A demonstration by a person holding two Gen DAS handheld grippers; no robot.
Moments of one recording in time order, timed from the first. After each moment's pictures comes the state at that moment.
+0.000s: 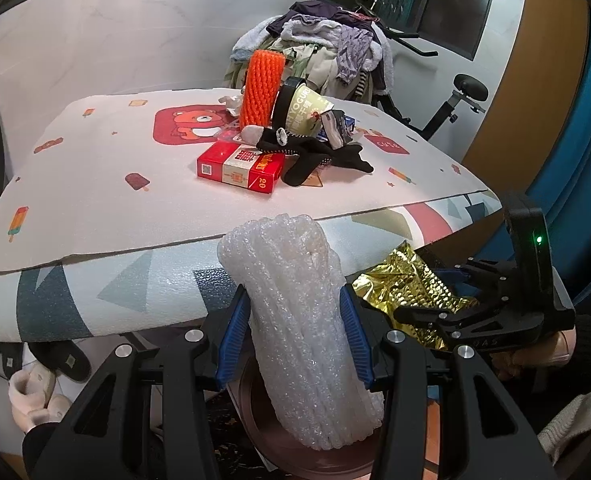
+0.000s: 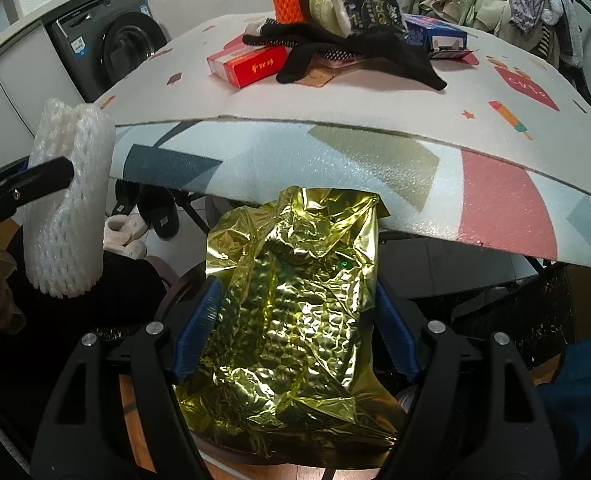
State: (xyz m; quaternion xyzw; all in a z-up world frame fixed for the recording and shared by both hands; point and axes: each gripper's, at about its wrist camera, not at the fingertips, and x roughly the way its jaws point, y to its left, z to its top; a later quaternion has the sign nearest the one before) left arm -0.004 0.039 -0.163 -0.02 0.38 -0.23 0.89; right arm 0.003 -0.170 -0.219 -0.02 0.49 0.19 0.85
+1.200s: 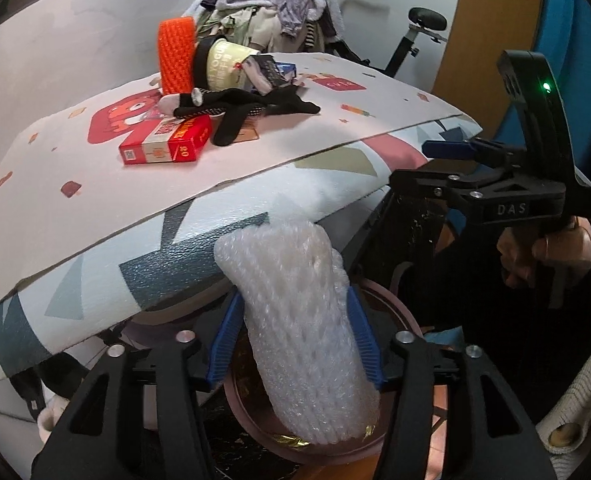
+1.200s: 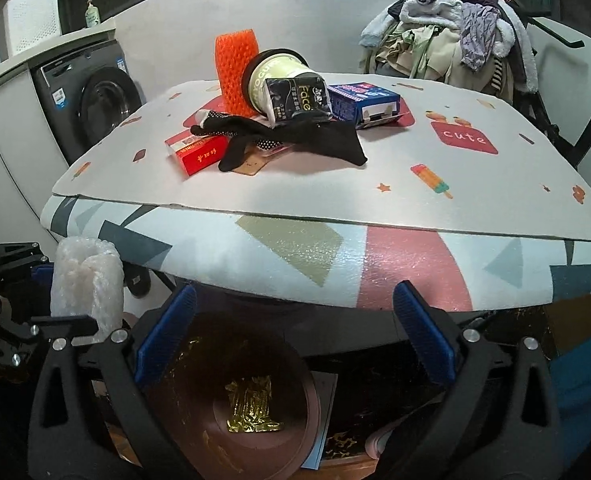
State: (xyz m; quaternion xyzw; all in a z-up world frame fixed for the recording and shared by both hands) left arm -0.010 -0.017 -0.191 0.09 0.41 -0.29 0.86; right arm 0.005 -0.212 -0.183 0.00 0.40 0.13 0.91
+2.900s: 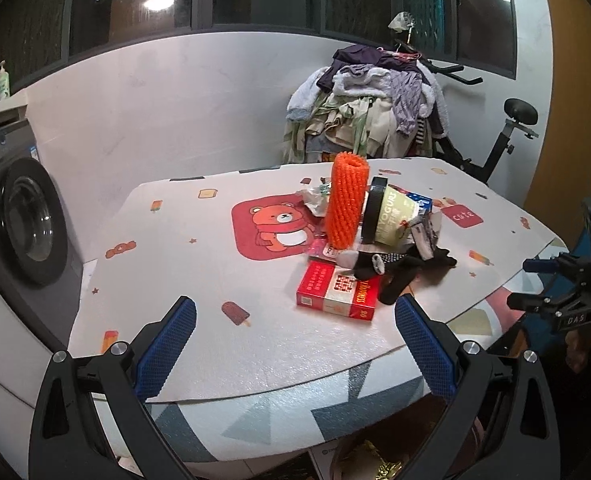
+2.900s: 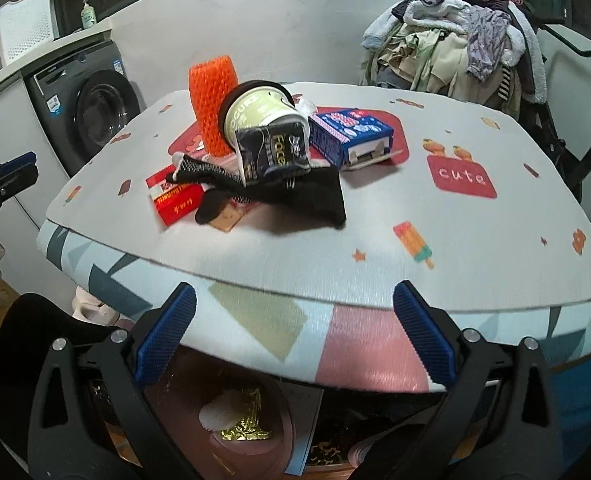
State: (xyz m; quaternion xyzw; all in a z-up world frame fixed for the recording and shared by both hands) left arm 0.067 0.063 -0.088 0.04 0.30 -0.12 0.94; right arm 0.065 -0.232 -0.143 -0.01 0.41 0.14 0.90
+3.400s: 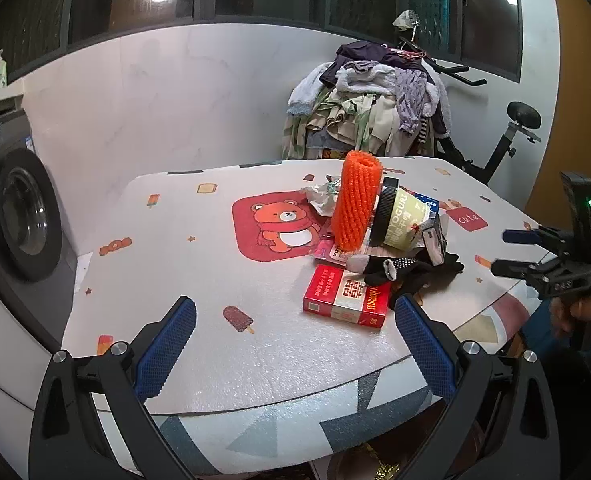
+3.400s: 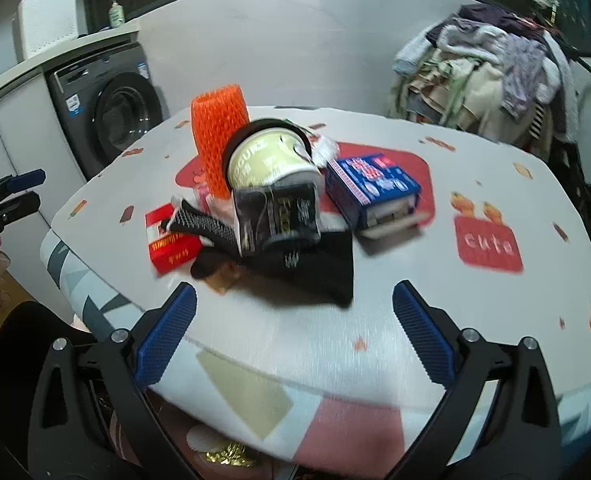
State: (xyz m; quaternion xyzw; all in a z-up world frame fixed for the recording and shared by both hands) left arm 0.087 0.073 -0.093 0.03 0.31 -0.13 0.94; right arm 0.126 -0.225 -0.131 -0.04 0.38 0.20 0.90
